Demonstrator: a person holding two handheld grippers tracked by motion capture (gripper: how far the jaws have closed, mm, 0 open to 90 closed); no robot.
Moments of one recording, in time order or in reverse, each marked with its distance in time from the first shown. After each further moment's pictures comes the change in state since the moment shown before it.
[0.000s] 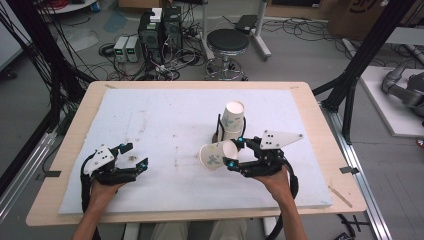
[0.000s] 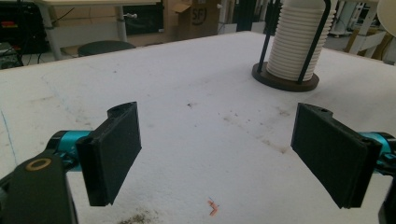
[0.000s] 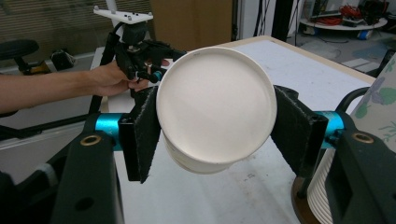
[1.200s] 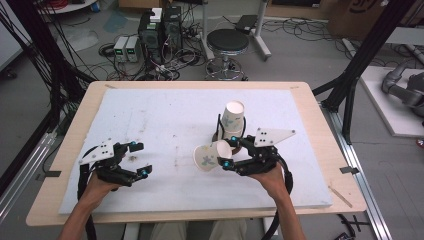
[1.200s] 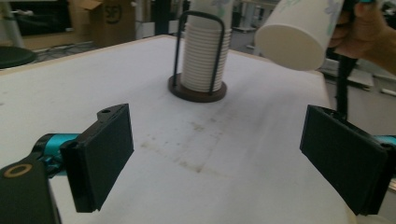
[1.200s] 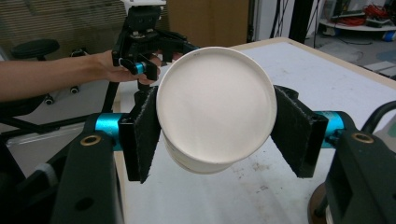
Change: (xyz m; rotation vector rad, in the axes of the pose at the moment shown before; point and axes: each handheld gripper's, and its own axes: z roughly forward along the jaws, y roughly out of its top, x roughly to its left) left arm -0.006 0.035 0.007 0.018 -0.386 0.013; right arm -0.004 0.004 0.015 0.002 0.072 -0.009
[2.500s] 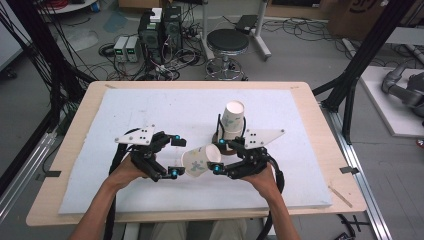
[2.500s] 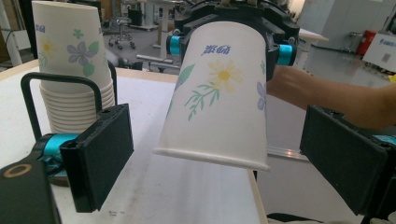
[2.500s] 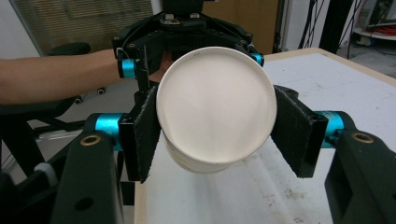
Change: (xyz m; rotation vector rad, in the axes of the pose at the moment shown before) left arm -0.024 0.060 0.085 0.019 -0.406 0.064; right arm 0.009 0.007 0.020 -0.022 0.107 -0.024
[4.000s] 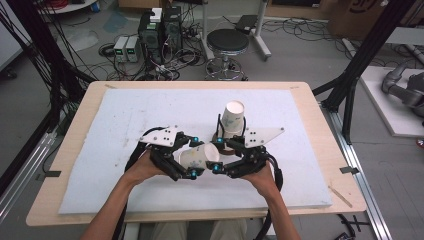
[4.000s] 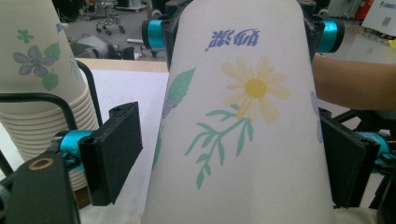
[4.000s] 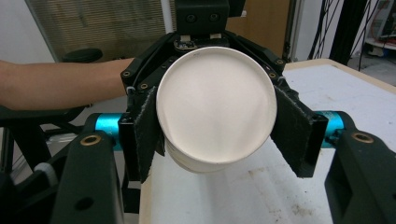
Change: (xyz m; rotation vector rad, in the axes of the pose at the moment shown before) left arm 0.003 0.011 0.043 0.092 -0.035 0.062; right arm -0.002 0.004 0.002 -0.031 0.040 -0.015
